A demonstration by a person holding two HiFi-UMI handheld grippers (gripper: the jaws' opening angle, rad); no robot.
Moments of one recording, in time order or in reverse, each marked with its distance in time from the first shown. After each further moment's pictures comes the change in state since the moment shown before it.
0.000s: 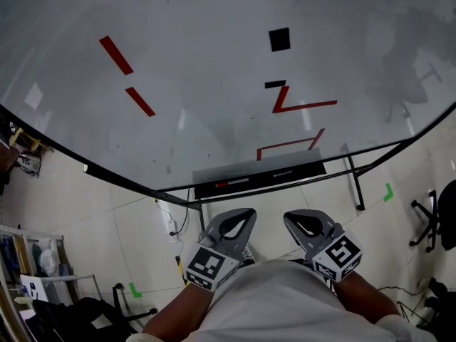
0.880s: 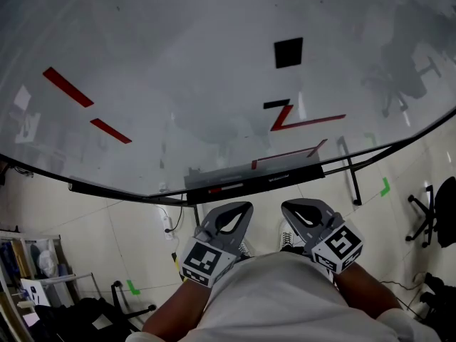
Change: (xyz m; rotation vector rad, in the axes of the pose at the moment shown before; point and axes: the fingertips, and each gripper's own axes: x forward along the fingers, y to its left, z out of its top) left arm 0.038 0.032 0.007 -0.017 0.014 -0.006; right arm 0.027 -0.047 0.015 -0.009 0.022 -0.002
